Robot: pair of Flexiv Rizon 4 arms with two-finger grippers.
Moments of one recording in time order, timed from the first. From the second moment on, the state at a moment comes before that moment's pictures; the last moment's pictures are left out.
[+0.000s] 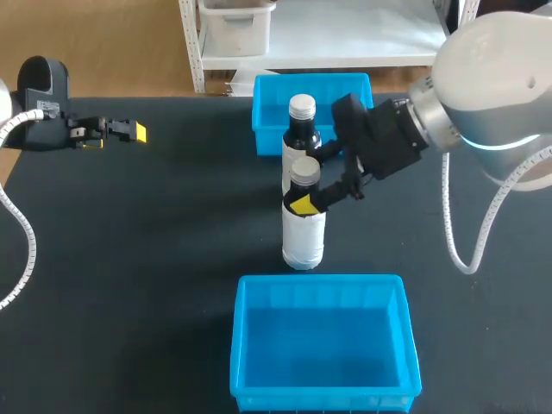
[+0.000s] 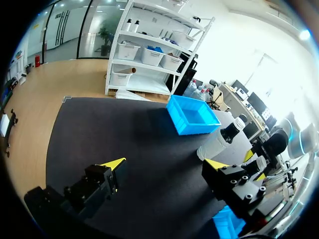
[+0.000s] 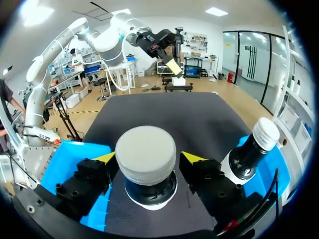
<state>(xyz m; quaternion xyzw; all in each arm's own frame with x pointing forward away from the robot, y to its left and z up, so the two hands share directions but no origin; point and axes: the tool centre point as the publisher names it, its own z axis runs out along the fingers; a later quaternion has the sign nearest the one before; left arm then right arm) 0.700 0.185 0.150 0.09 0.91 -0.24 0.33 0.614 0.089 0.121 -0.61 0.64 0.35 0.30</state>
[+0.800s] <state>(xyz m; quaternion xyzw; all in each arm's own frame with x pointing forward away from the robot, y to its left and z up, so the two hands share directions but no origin) 0.700 0.185 0.150 0.09 0.91 -0.24 0.33 0.613 0.090 0.123 -0.61 0.64 0.35 0.31</state>
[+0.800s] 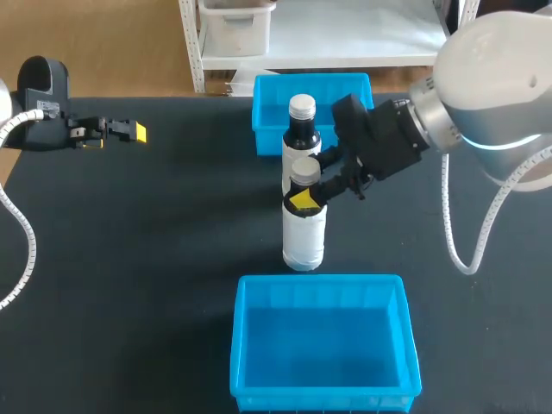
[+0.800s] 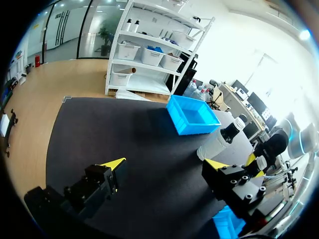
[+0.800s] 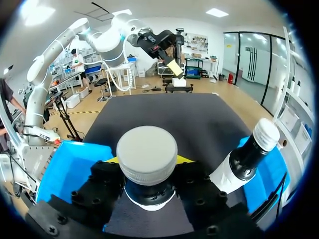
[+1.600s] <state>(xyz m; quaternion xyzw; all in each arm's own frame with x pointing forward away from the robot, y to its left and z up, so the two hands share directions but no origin) 0.700 0.185 0.150 0.09 0.91 -0.24 0.33 0.580 0.100 0.250 -0.66 0.58 0.35 0.34</state>
